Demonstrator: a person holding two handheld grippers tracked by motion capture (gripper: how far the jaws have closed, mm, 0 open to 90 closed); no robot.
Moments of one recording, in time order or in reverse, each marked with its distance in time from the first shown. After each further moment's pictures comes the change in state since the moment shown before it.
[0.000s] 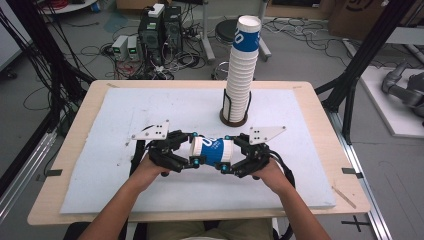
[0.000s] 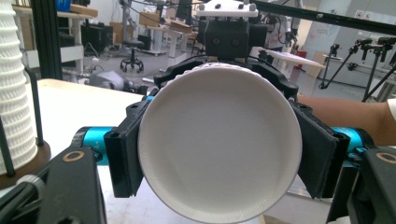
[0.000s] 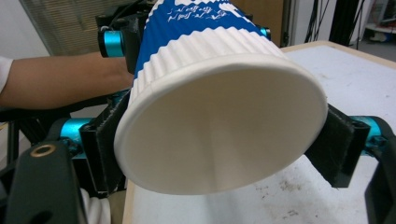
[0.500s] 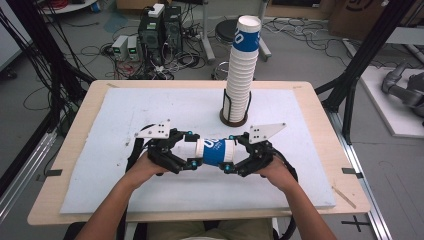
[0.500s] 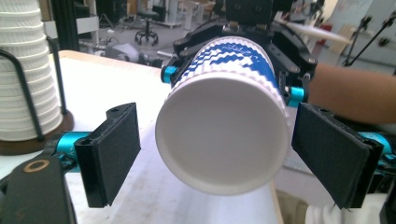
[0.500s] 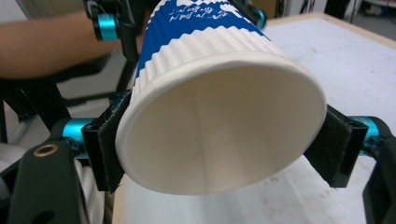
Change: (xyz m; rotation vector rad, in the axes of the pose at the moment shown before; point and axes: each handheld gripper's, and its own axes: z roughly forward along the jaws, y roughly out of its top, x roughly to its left) left arm 0.001 0.003 -0.004 0.124 0.073 -0.005; right arm -0.001 0.008 -0.008 0.130 -0.050 -0.026
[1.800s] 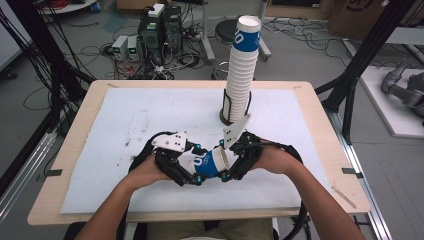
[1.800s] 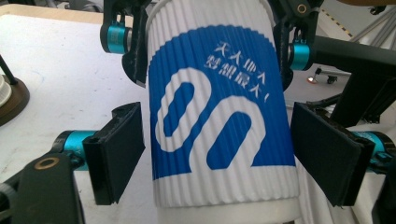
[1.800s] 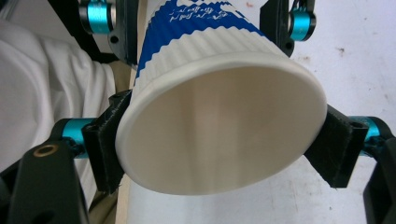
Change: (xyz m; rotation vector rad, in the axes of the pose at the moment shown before) left arm -0.016 0.000 0.021 0.252 -0.085 0.102; right arm 0.012 0.053 0.025 0.501 0.091 -0.227
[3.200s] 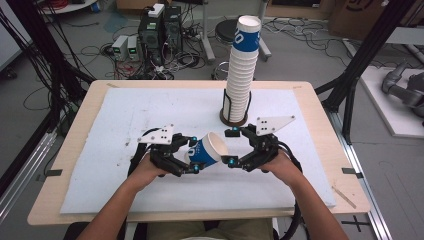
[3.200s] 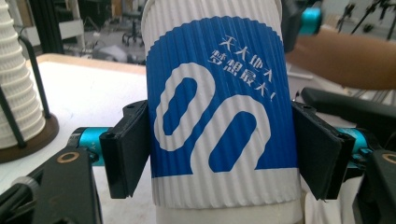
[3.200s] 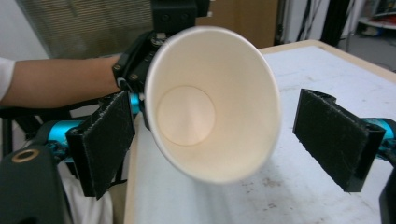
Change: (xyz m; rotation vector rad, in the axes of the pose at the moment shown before) left arm 0.013 -0.017 -0.013 -0.257 0.033 -0.041; right arm 0.002 -0.048 -0.020 -0.584 -0.086 0.227
